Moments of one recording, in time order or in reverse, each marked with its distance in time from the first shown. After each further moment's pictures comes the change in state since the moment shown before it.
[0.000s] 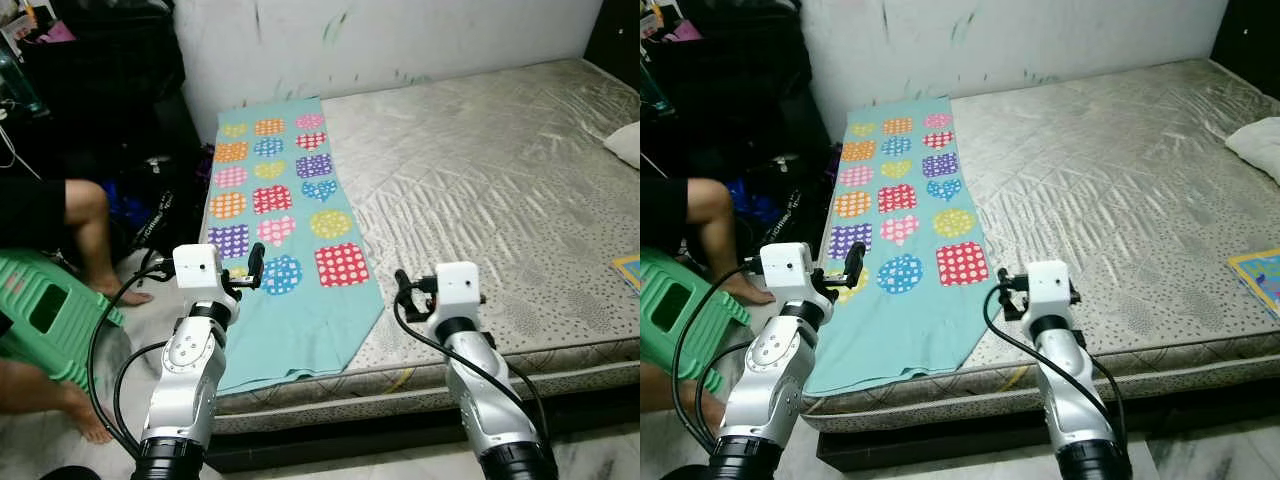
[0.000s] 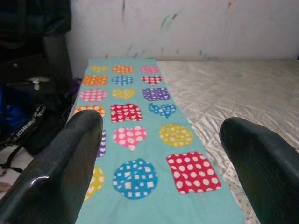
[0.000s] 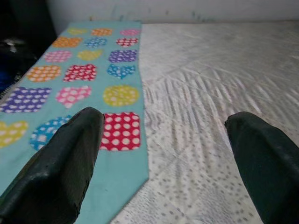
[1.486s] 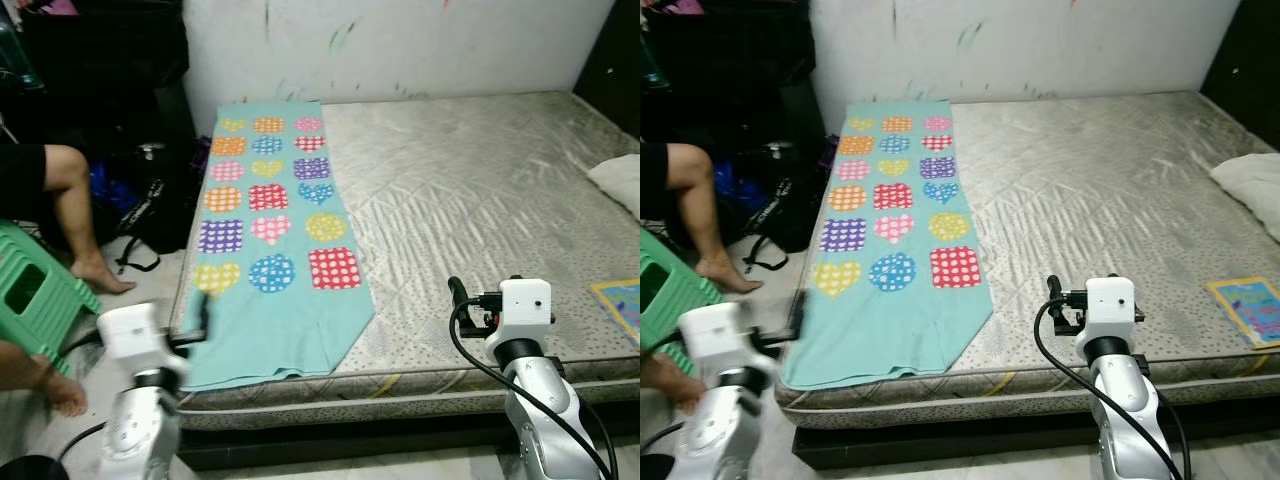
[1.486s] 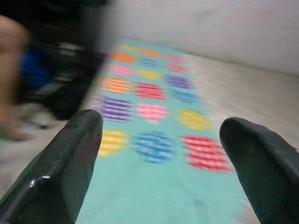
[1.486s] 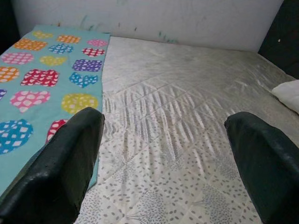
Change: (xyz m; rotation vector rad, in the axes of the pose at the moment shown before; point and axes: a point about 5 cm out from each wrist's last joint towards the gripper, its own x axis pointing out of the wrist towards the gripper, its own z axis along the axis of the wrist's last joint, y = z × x) left arm -0.073 0.026 -0.011 -0.081 0.057 0.050; right arm -0.042 -0.060 0.004 -0.046 -0.044 -0.130
